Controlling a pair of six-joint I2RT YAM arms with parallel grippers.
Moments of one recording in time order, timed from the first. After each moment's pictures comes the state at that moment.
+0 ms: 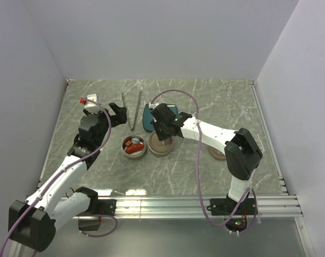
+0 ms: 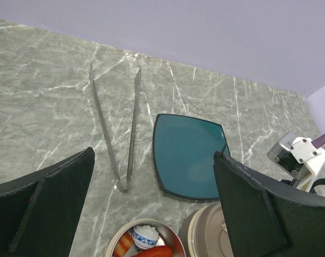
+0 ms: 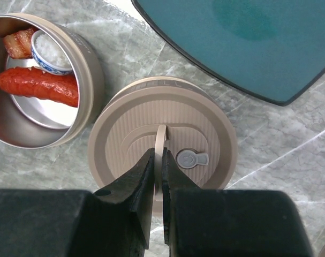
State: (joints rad) left arm -0.34 0.94 0.65 0.20 -0.18 -0.42; right arm 0.82 1.80 1.38 -0.55 0.11 0.29
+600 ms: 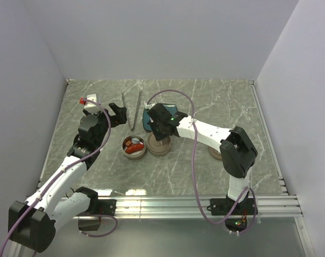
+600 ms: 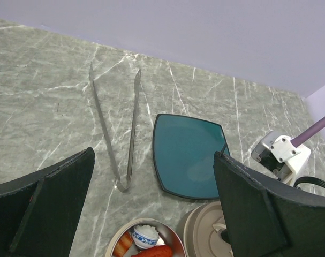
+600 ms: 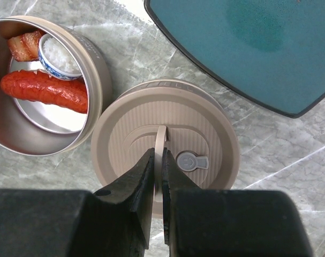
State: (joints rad) left arm -0.34 0.93 0.64 0.20 -0.18 -0.42; right arm 0.84 1.86 1.44 -0.57 0.11 0.28
